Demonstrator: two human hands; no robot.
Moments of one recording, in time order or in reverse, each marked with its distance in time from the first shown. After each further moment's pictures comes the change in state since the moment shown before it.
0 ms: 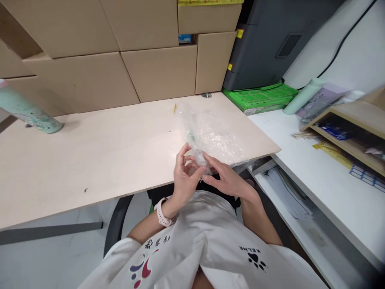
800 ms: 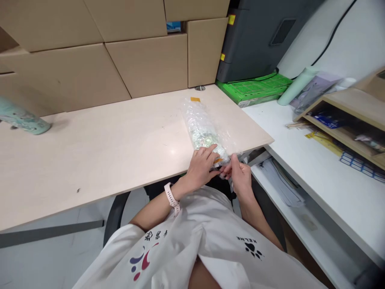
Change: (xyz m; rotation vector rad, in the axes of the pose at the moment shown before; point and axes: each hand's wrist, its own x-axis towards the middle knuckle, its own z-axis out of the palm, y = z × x) left_hand 0.019 -0.018 0.034 1.016 -0.669 0.433; right_hand -0.047 0.042 0.017 0.388 0.858 0.602
